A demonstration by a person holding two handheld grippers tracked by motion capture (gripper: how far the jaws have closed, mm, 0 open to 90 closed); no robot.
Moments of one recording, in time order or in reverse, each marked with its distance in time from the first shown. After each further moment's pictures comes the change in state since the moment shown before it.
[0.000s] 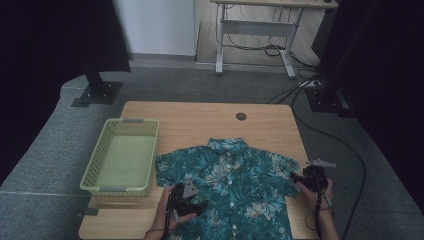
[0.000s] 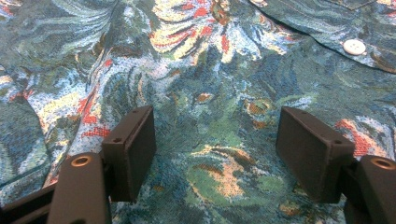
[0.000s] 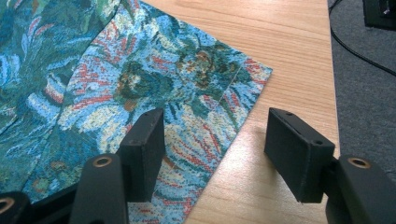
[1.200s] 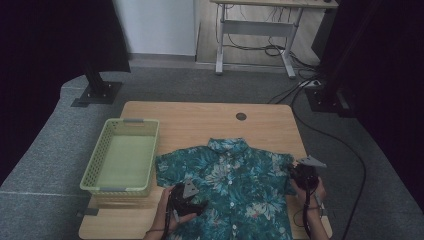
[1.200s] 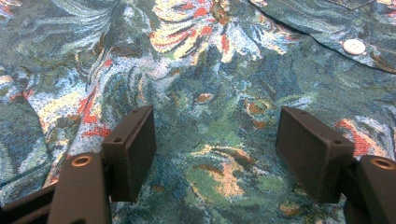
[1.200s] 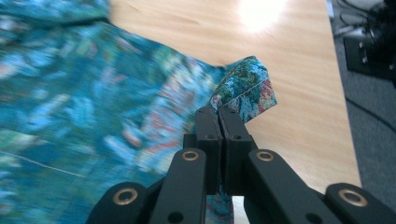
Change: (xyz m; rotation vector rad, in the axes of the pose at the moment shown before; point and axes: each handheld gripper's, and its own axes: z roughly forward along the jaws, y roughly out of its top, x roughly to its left) left arm 0.000 0.000 0.000 0.000 0.000 0.001; right arm 0.048 0.019 -0.016 -0.120 -0.036 -0.093
